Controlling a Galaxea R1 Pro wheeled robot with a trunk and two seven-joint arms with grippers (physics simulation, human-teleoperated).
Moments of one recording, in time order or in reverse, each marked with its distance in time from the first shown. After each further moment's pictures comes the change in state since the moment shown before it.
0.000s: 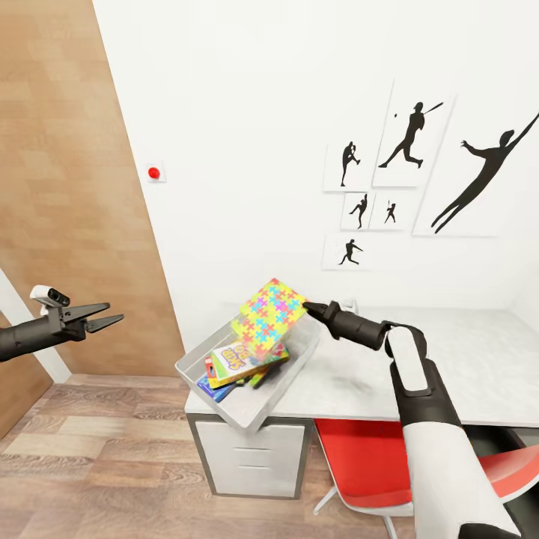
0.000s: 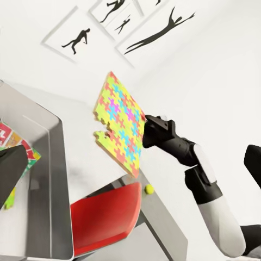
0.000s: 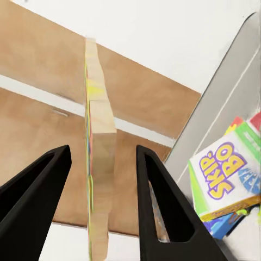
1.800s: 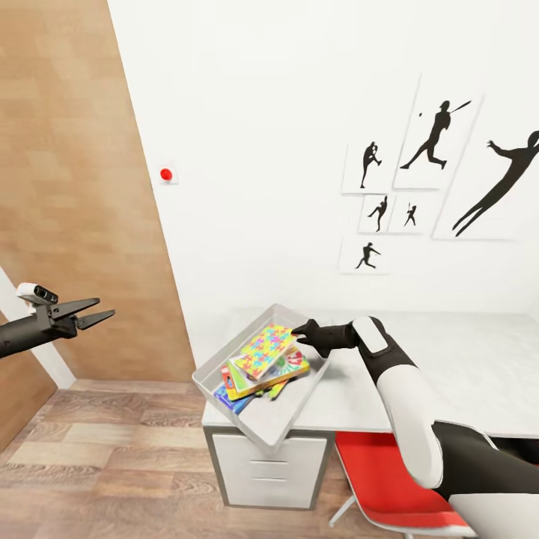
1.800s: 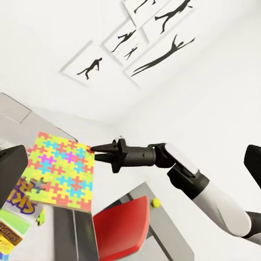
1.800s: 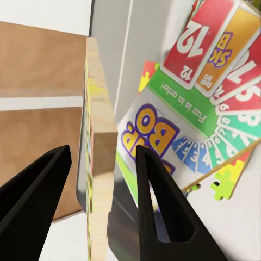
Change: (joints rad) left arm 0.000 0.004 0.058 0.001 -0.002 0.000 0.000; right arm -0.293 0.015 0.003 0.685 0.027 -0.096 -0.311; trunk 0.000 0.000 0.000
